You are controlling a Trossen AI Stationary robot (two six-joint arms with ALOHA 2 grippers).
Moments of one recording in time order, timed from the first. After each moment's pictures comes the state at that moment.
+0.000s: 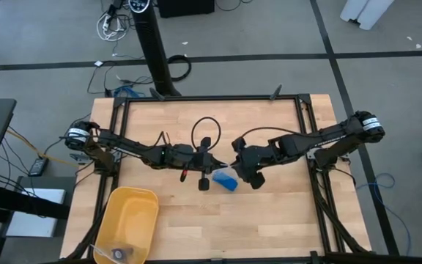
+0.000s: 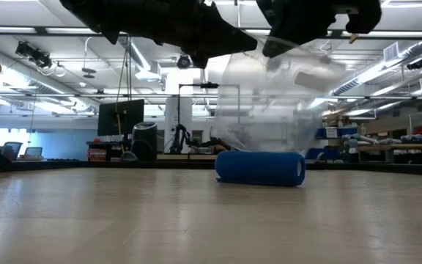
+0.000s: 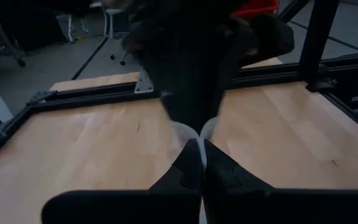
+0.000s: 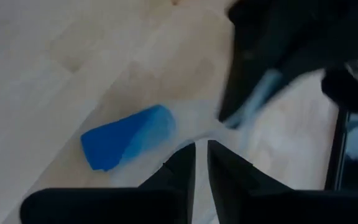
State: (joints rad) left arm -0.11 1.64 0.90 0.53 -0.10 0.08; right arm 0.22 1.42 1.14 -0.54 0.22 -0.53
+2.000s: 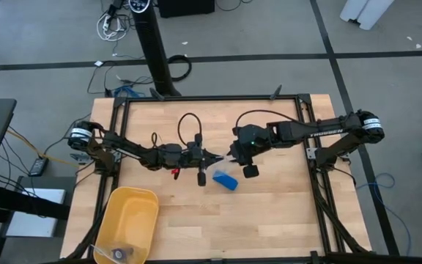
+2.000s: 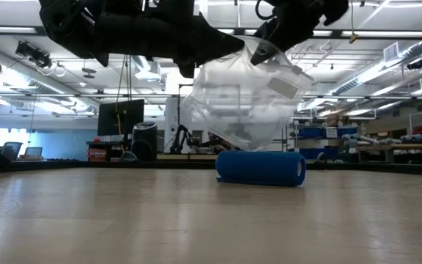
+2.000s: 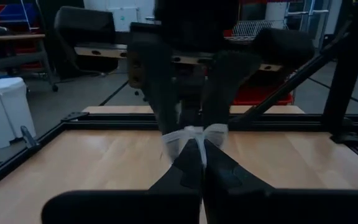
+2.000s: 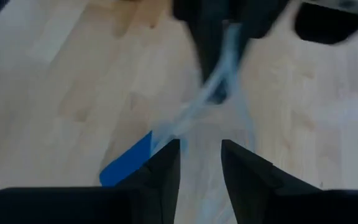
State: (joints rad) left arm -0.08 1.66 0.73 0.95 -0.18 0.02; right arm 0.03 1.42 1.14 -0.50 -0.04 -0.25
